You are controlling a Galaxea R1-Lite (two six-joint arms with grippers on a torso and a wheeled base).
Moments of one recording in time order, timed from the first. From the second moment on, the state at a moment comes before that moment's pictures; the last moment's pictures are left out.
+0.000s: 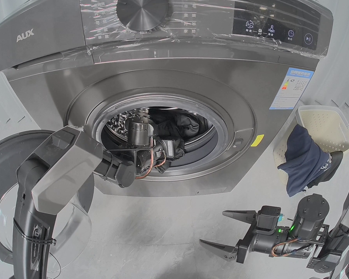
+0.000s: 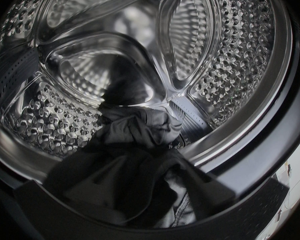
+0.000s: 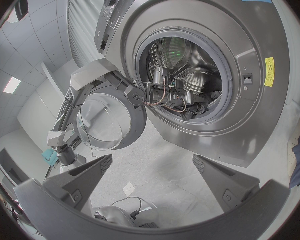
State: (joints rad) left arm -0.48 2.43 -1.52 -0.66 0.05 -0.20; right arm 0.80 1.89 -0.12 -1.55 0.15 0.15
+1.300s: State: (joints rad) left arm -0.47 2.53 -1.81 -0.63 0.16 -0.30; right arm 0.82 1.88 -0.14 -1.55 0.15 0.15
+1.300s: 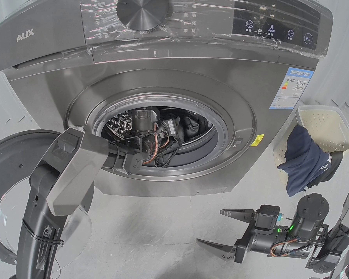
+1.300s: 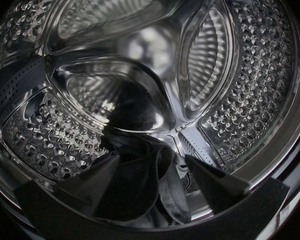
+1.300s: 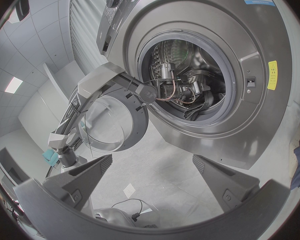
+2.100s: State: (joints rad) left arm -0.46 2.50 -1.74 -0.54 0.09 -0.24; right arm 0.82 1.88 -0.15 -1.55 0.15 0.15
